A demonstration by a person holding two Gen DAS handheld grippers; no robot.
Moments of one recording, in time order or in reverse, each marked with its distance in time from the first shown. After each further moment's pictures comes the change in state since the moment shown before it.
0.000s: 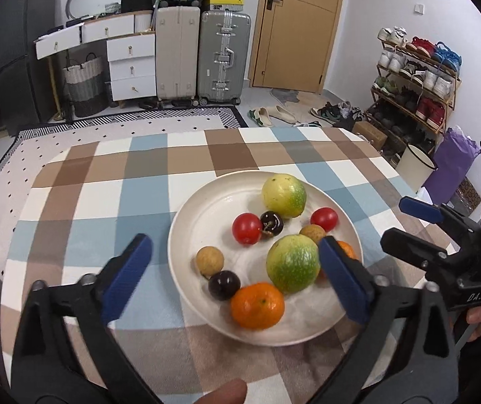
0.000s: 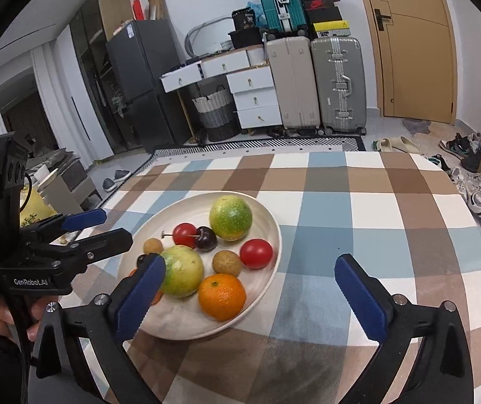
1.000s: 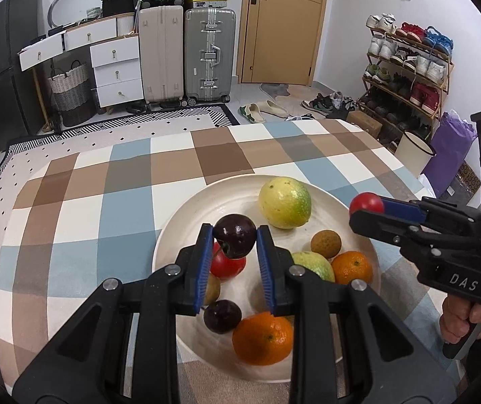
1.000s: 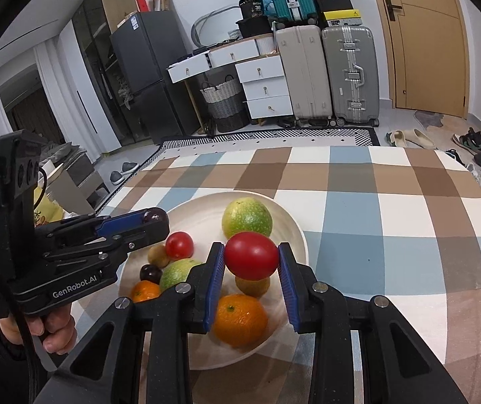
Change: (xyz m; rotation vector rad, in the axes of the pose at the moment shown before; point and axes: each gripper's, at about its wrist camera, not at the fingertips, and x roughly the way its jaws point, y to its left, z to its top) left arm 0.049 -0.007 0.014 0.073 0.031 -0.029; right arm 0.038 0.009 0.014 0.005 0.057 0.035
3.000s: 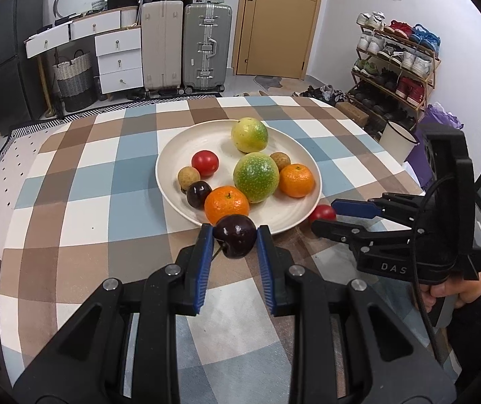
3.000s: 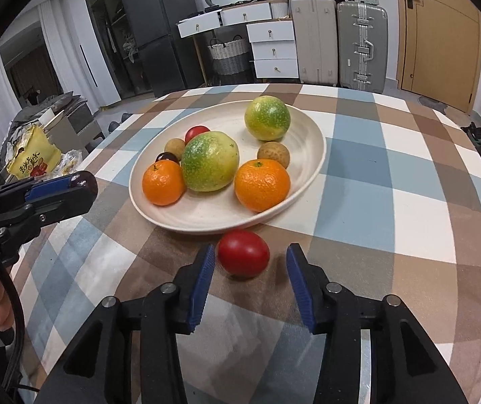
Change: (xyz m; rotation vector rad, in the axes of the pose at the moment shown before) left arm -0.111 -0.025 -0.088 -0.026 0.025 -0.026; right arm -0.023 0.028 -0.081 -0.100 0.167 -0.037
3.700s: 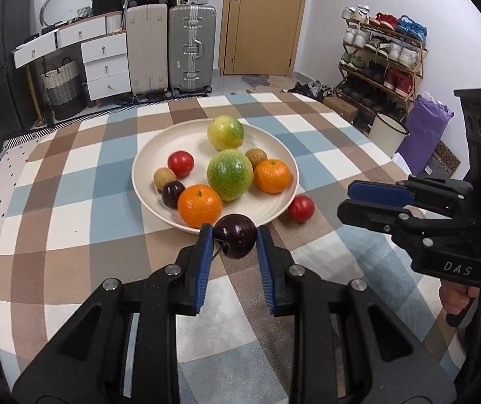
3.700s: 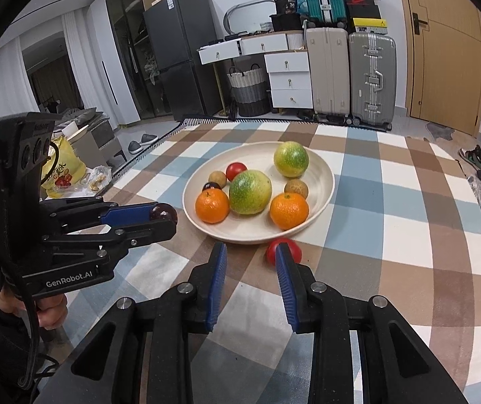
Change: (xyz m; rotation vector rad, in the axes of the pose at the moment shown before) left arm -0.002 -0.021 -0.003 0.049 -0.011 -0.031; right arm -0.075 0.021 -0.007 -0.035 -0.134 0.057
